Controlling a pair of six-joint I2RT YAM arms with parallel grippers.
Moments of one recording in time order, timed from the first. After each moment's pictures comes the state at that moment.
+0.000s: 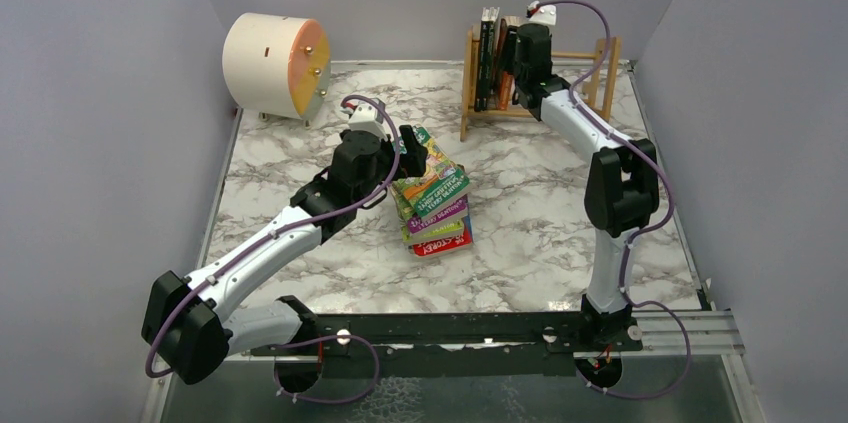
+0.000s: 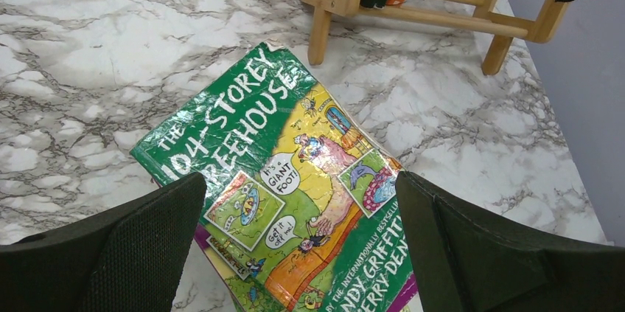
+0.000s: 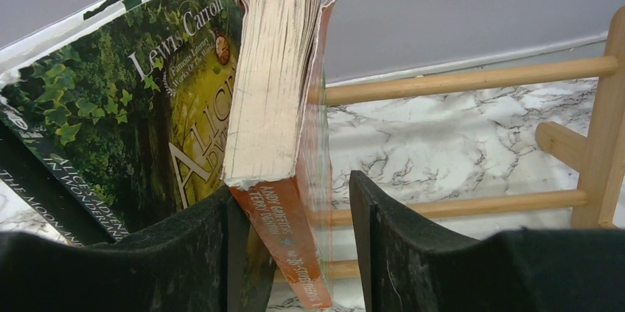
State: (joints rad) left arm -0.67 1.14 0.87 -0.07 -0.26 -0.53; right arm 0.31 2.03 1.71 0.06 0.39 0.22
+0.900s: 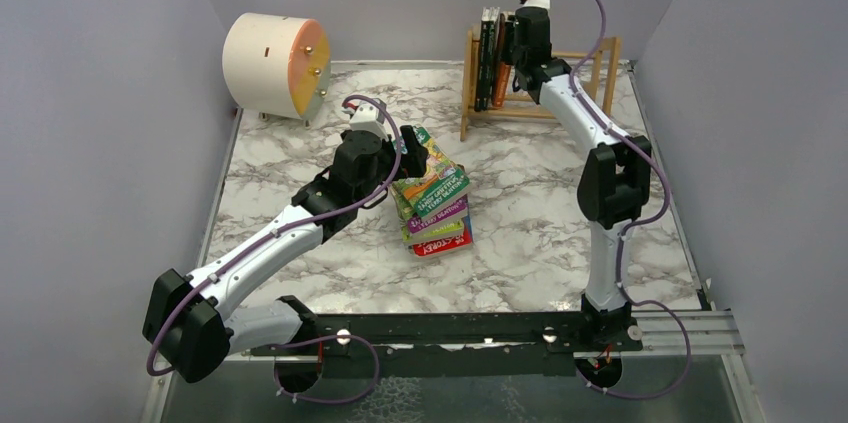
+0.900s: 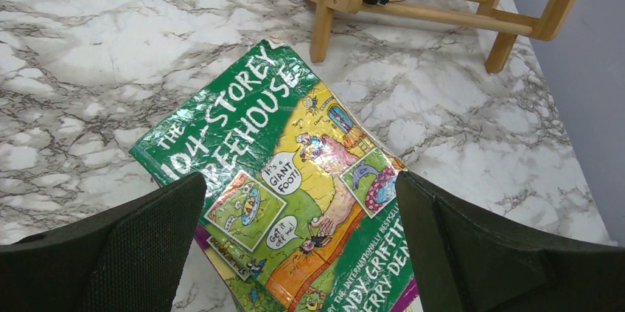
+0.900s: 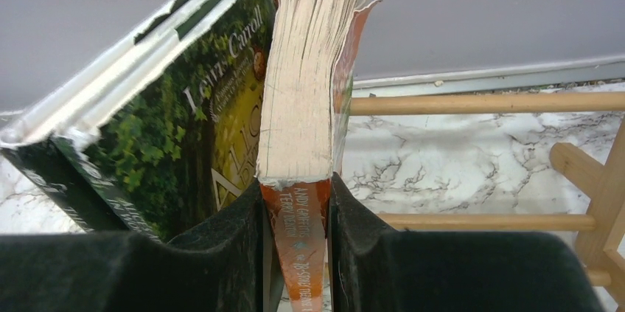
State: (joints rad) left arm -0.67 1.15 0.87 -0.07 -0.26 -0.53; right arm 0.30 2.10 1.92 -0.13 0.31 0.21
